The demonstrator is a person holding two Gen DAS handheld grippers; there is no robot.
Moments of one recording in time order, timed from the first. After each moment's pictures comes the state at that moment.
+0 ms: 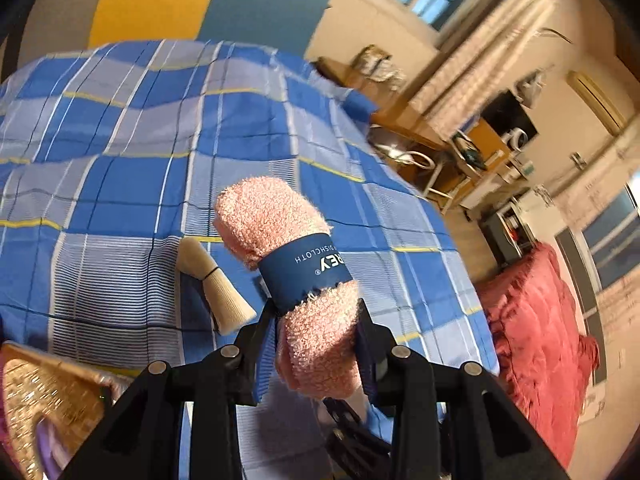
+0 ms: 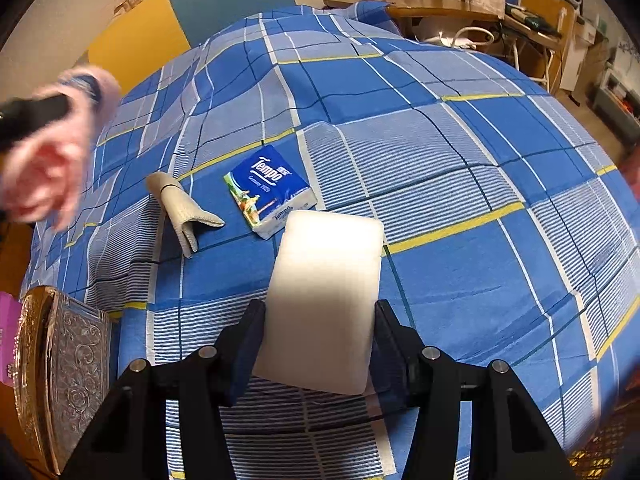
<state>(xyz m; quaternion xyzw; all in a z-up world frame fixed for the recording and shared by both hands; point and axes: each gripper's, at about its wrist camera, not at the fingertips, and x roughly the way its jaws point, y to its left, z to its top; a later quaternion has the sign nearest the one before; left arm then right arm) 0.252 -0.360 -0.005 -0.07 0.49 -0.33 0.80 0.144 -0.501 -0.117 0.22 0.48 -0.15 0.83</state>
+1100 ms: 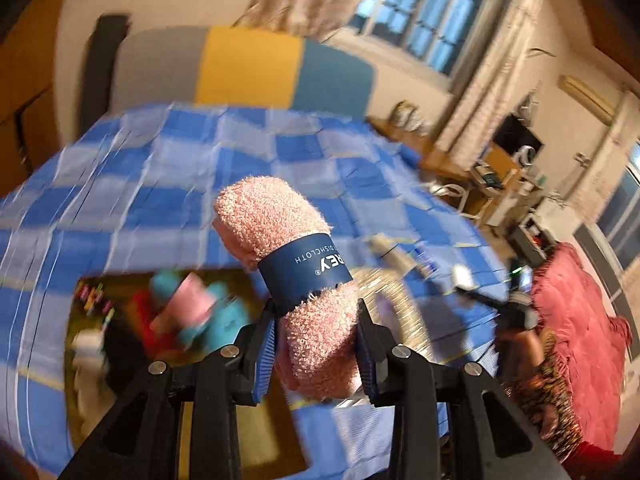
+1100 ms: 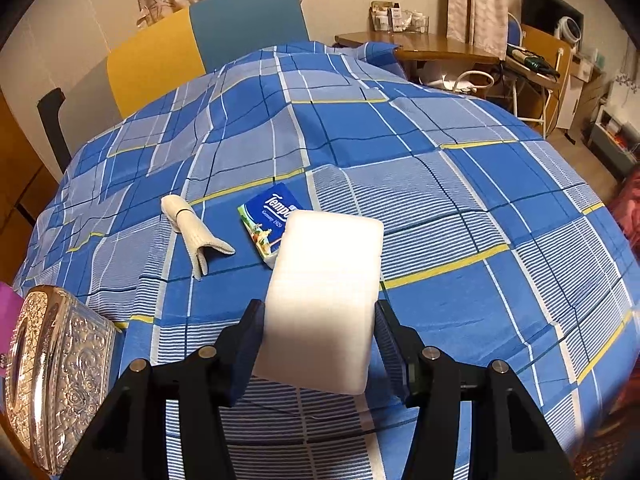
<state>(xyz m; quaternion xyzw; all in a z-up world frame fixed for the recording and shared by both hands) 0.190 -0.008 0.043 -0.05 0.42 -0.28 0.86 0.136 -0.492 -0.097 0.17 0.43 -0.16 0.87</state>
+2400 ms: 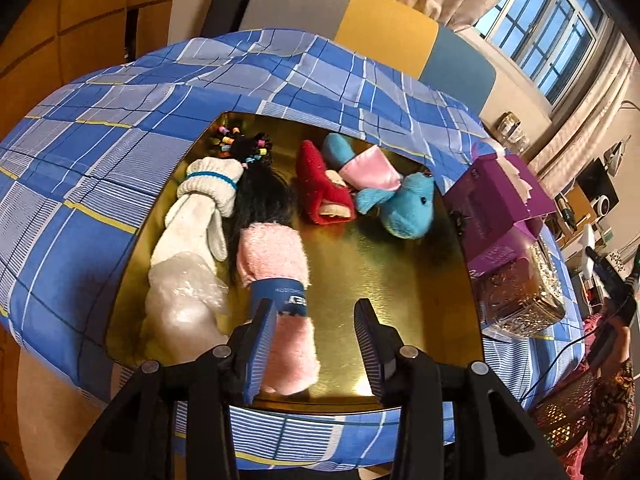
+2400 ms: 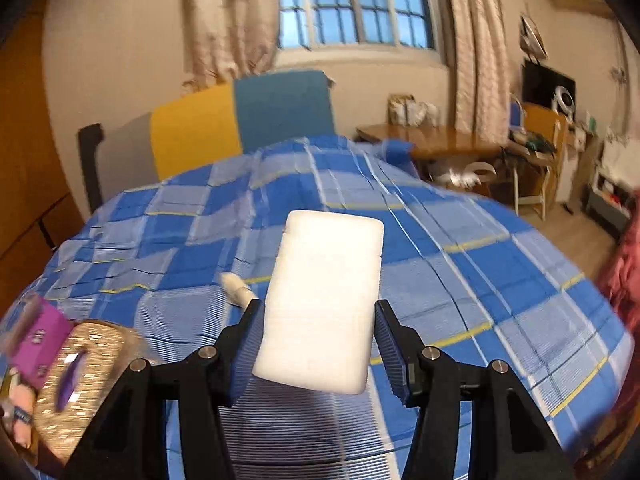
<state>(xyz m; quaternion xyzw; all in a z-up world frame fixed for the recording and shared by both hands) 0.137 0.114 -0.084 -0.11 0.47 -0.13 0.86 0.104 -0.436 -0.014 0.10 0.28 -0.16 0.94</state>
